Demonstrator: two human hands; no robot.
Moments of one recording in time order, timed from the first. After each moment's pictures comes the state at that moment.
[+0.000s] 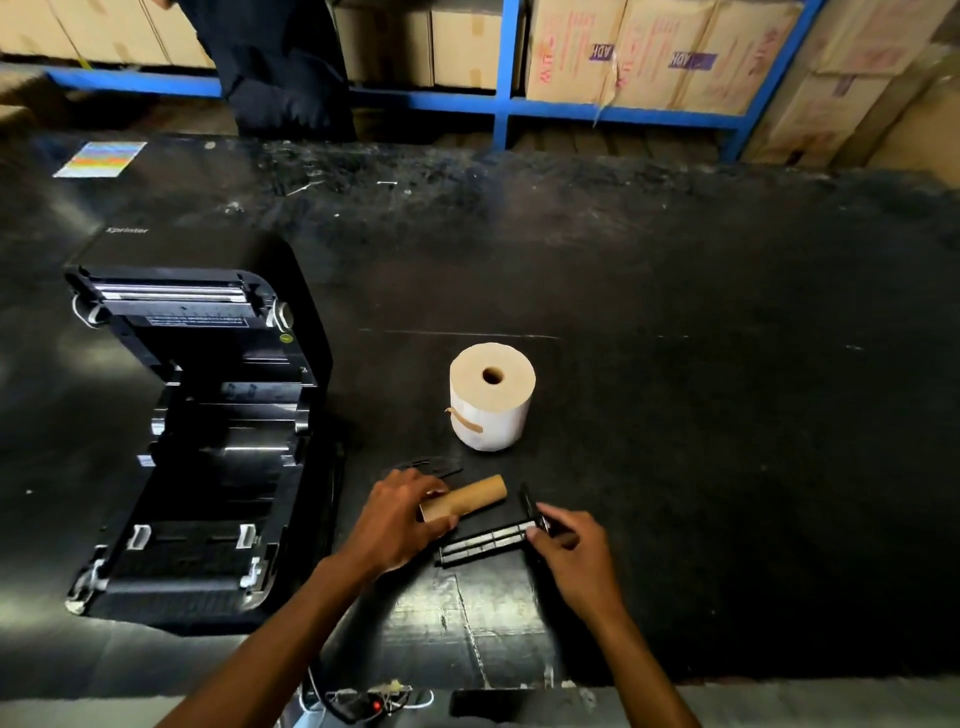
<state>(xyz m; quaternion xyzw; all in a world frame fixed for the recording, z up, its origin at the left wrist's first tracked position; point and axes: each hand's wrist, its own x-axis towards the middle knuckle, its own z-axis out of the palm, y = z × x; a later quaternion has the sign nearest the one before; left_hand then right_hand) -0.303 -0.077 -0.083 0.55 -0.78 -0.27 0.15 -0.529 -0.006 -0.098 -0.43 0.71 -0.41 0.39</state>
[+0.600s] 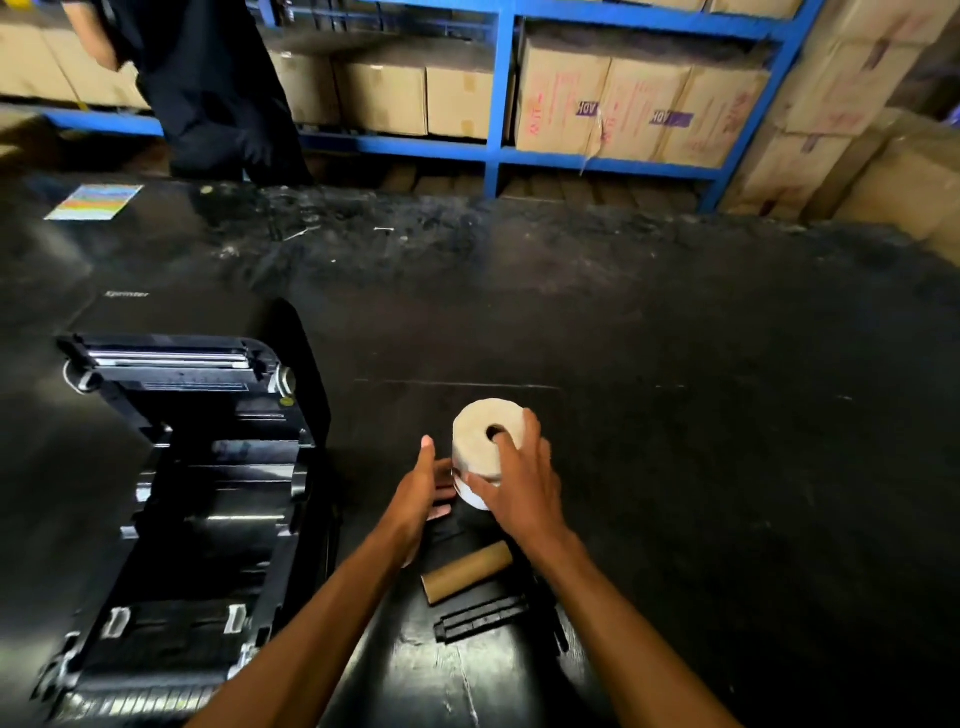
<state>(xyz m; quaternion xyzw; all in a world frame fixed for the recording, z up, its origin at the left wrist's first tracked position) -0.346 -0.149 -0.041 0.58 -0.38 -0.65 0.32 -0.482 -0.135 -0.033 -0.65 0.72 -0.20 0.14</state>
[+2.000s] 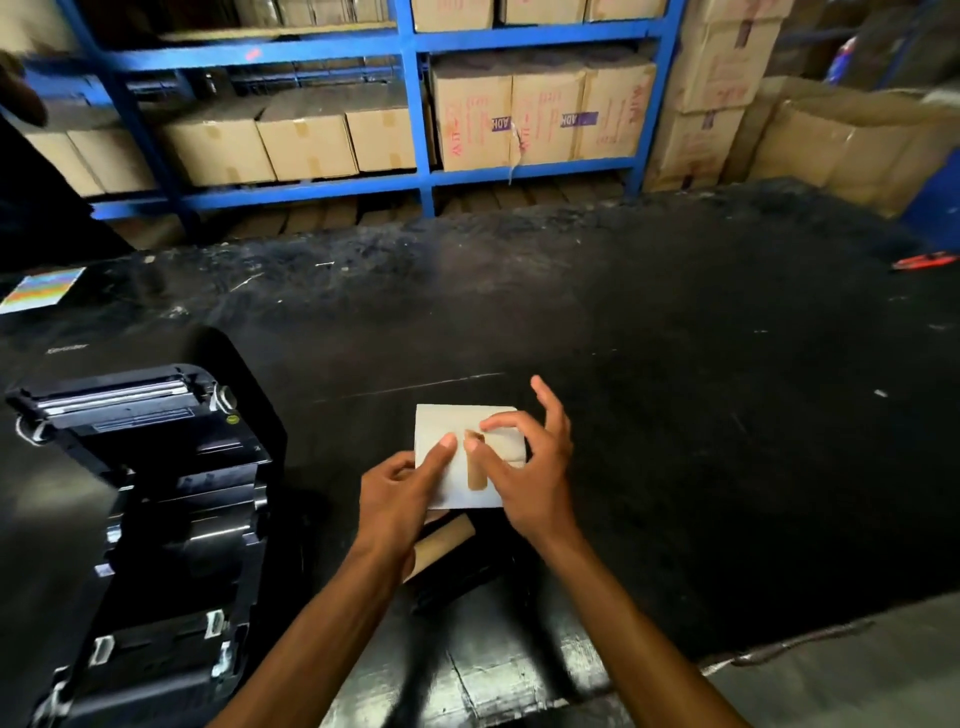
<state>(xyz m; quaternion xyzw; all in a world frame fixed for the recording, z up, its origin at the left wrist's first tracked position) -0.381 -0.069 0.035 0.55 -0.39 -0.61 0.42 -0.511 -0.042 0.033 -0.49 0.64 -0.56 0.19</state>
